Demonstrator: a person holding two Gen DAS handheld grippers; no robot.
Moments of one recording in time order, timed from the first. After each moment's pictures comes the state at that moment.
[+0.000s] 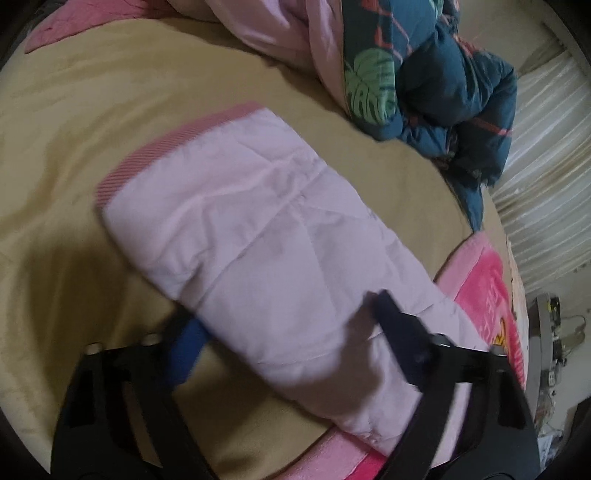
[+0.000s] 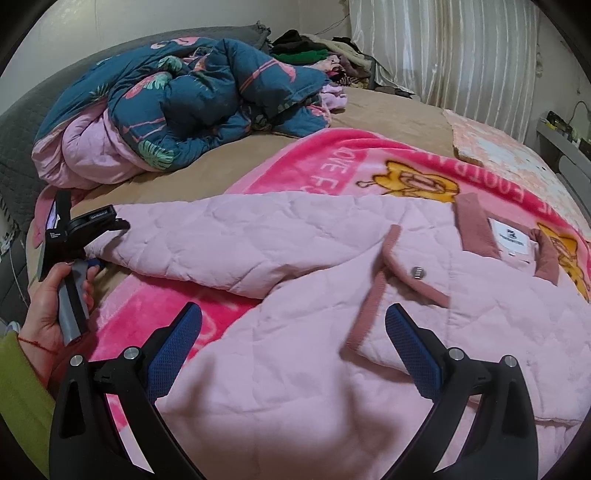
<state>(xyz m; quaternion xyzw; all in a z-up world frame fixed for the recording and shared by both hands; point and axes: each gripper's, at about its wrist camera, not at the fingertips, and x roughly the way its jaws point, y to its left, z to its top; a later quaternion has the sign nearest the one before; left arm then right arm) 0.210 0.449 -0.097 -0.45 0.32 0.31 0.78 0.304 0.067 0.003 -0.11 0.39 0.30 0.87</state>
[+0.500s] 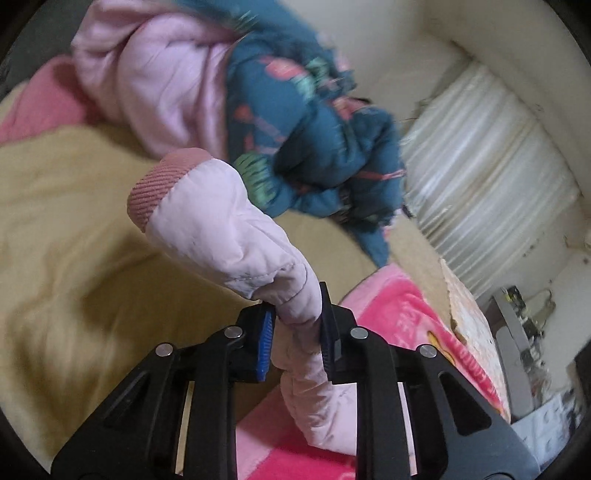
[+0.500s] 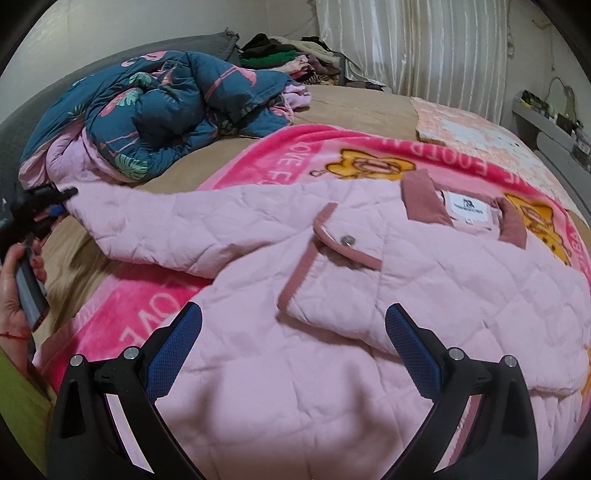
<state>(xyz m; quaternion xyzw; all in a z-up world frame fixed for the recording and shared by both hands) 0.193 0.390 0.020 -0.35 0.17 0.23 0.89 0.301 0.006 0.001 -0.08 0.40 0.26 0.87</state>
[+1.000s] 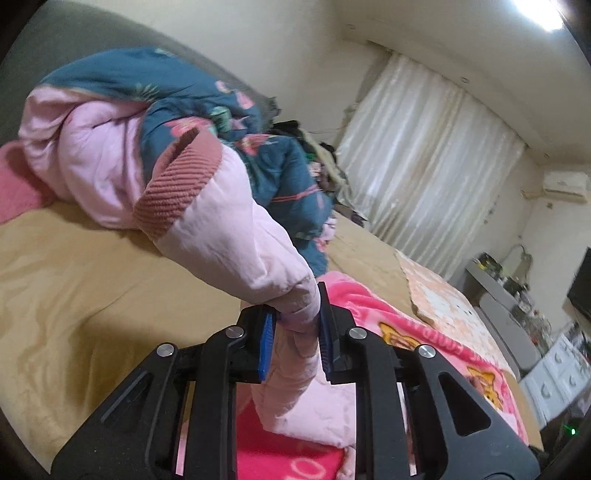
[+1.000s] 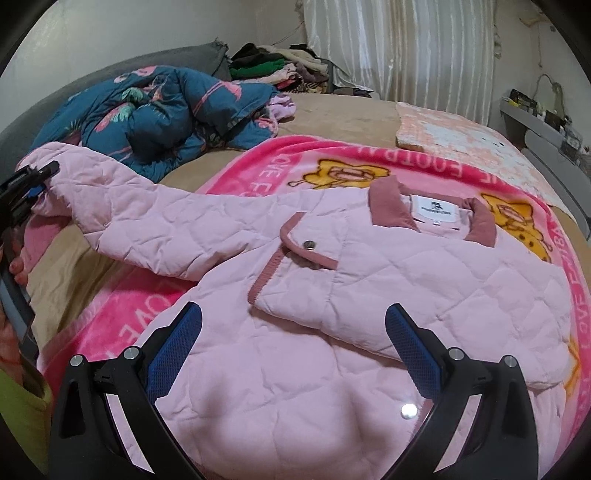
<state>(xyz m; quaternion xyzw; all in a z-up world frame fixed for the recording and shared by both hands) 0.184 0.307 0.083 -0.25 0.13 0.16 0.95 0.294 -0.038 0.027 -0.06 0.39 0.24 0.89</state>
